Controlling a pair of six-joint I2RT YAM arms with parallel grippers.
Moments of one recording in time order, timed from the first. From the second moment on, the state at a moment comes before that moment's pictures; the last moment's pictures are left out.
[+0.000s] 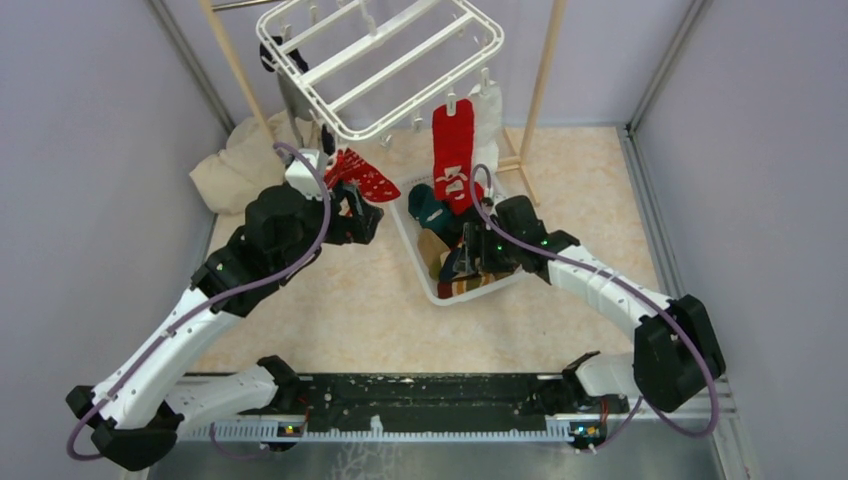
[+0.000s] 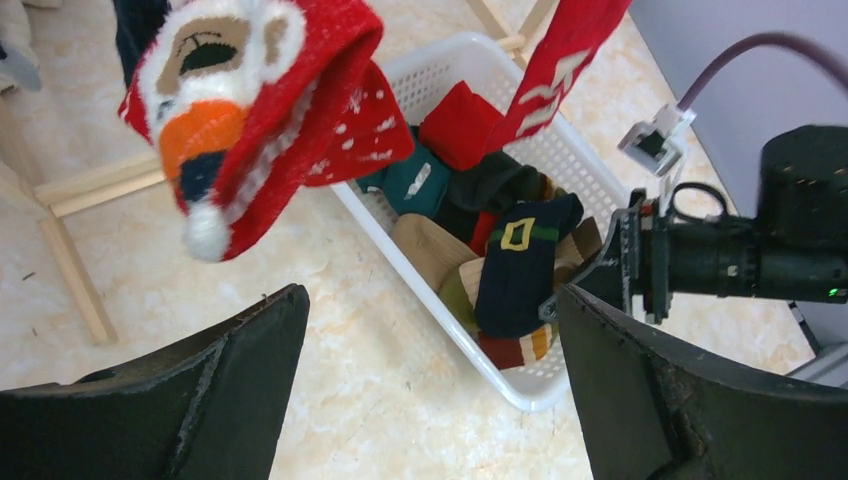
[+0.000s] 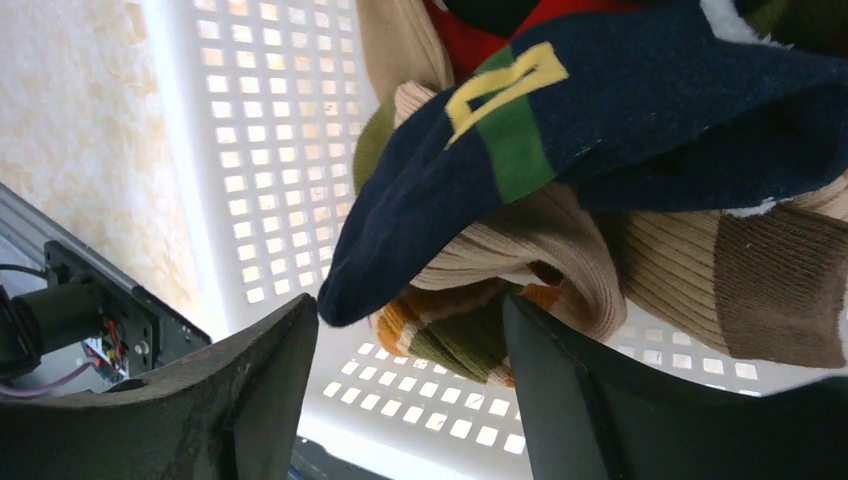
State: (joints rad) left arm -0.74 0.95 1.18 -0.51 -0.29 -0.40; right arm 0.53 1.30 0.84 -0.36 -0.25 0.48
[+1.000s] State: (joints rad) left arm -0.74 0.79 1.20 -0.75 -0.11 -0.51; right arm 0.54 0.80 0.91 -0.62 -0.18 0.51
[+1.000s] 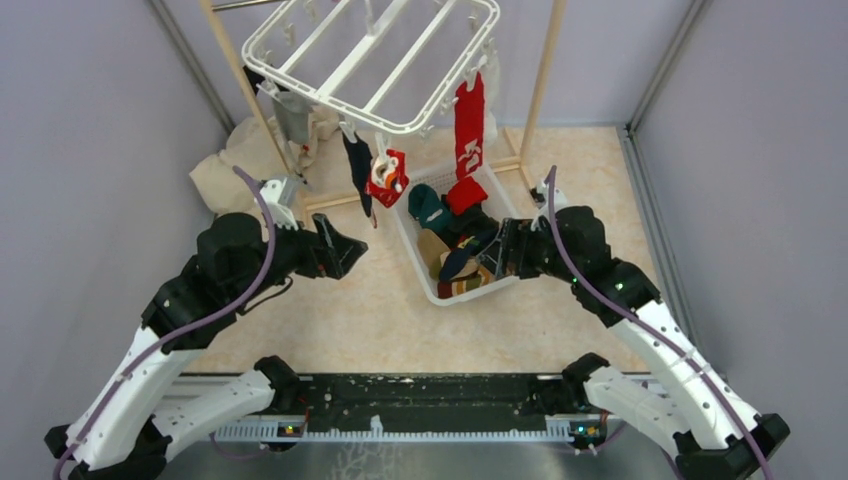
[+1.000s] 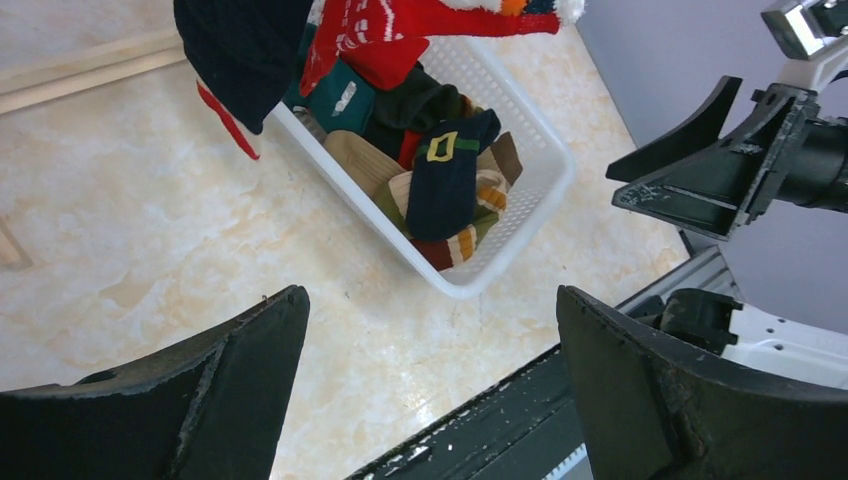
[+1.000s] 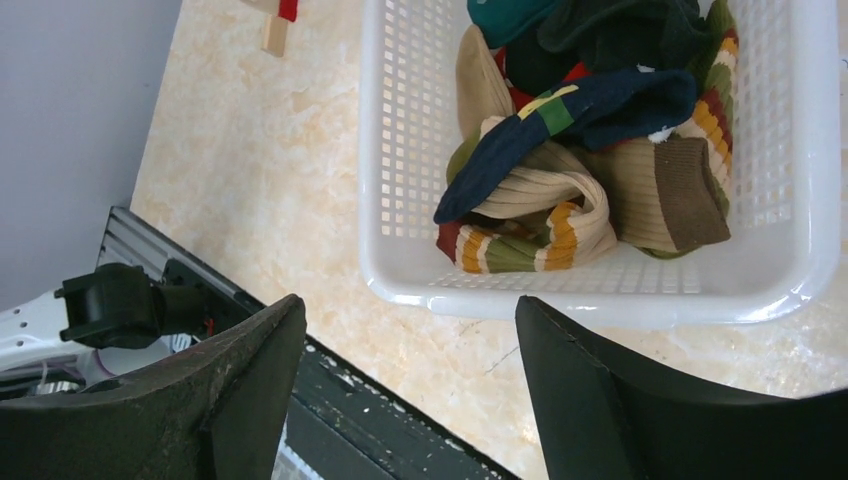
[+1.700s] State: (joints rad) left arm -0.74 0.82 1.15 -0.73 -0.15 -0.57; right arm 0.54 1.12 0.98 -0.55 -0.09 0.40
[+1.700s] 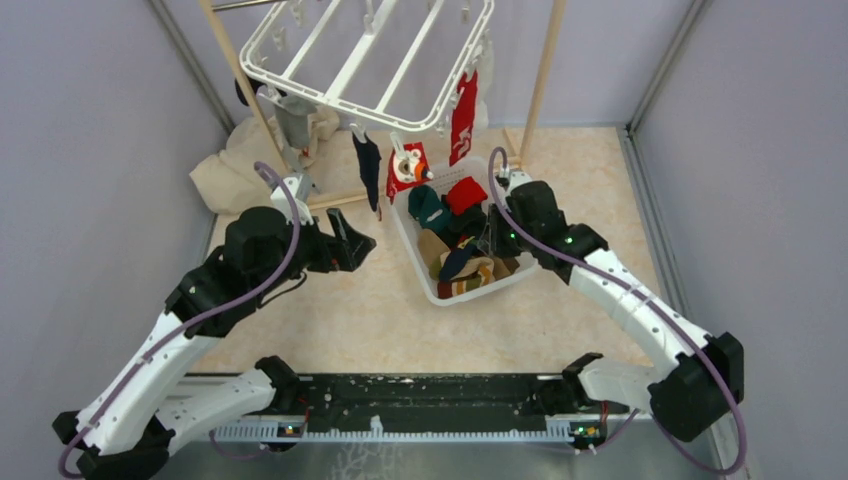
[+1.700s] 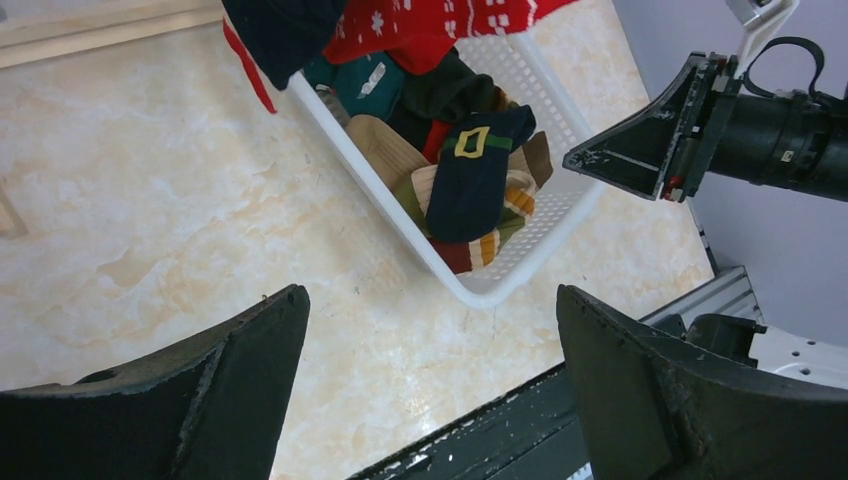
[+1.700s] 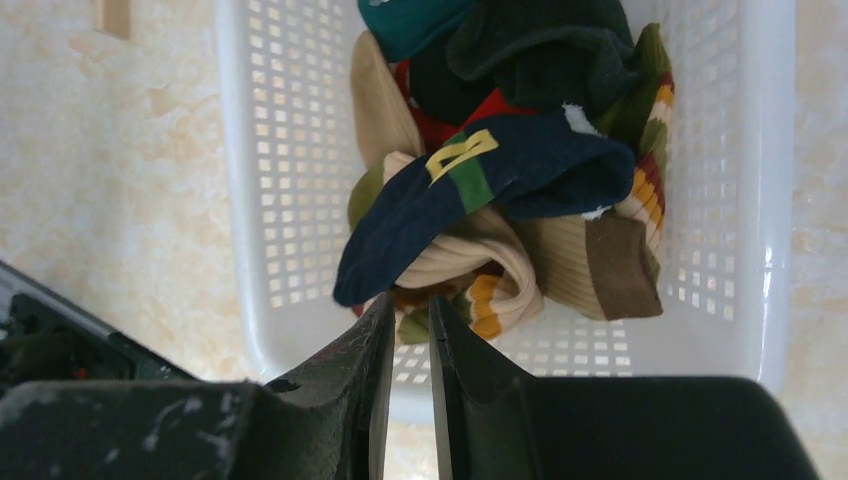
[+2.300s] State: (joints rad) left arm -0.74 0.98 1.14 -0.58 -0.18 -0.47; right arm 0.54 1.60 1.00 -0.28 -0.10 0.38
